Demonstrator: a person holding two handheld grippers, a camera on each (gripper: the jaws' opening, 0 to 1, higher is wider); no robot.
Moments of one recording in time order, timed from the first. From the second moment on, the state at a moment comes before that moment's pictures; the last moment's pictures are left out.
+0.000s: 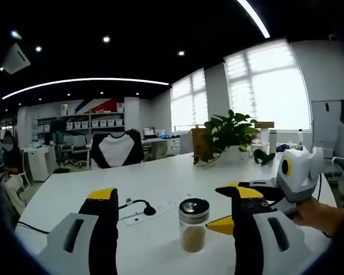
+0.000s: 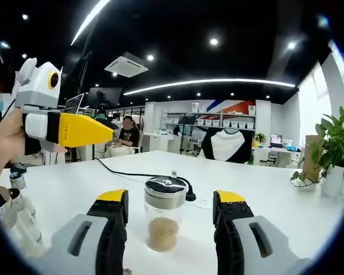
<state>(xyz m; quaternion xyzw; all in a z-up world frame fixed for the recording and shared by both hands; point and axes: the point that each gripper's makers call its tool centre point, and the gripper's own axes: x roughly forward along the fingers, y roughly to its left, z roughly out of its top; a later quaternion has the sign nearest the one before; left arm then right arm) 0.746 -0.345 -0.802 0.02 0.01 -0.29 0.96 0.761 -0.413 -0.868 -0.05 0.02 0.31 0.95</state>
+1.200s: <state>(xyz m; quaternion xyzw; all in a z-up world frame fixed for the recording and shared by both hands) 0.755 -0.352 -0.834 0.04 0.05 -0.31 0.95 0.797 -0.399 -0.886 -0.03 0.04 0.33 0.94</state>
